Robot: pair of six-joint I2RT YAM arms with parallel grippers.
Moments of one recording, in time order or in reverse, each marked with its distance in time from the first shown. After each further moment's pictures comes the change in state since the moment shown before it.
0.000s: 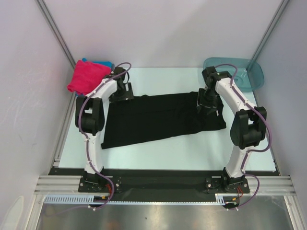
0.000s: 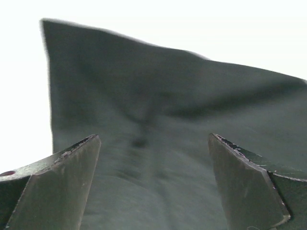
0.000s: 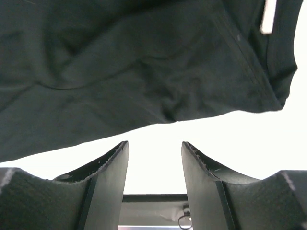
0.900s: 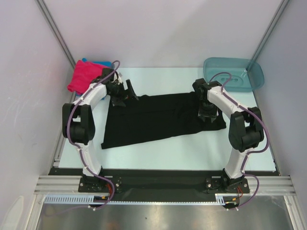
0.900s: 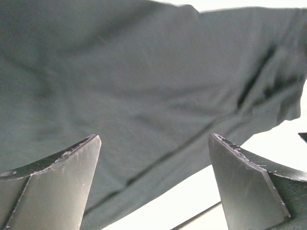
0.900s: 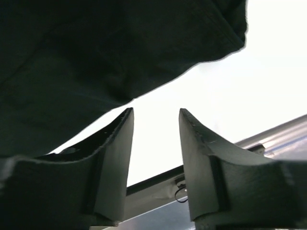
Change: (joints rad) left arm 0.072 -0.239 -0.218 0.143 0.570 -0.039; right arm 0.096 -0.032 -0.213 0.051 0.373 0.211
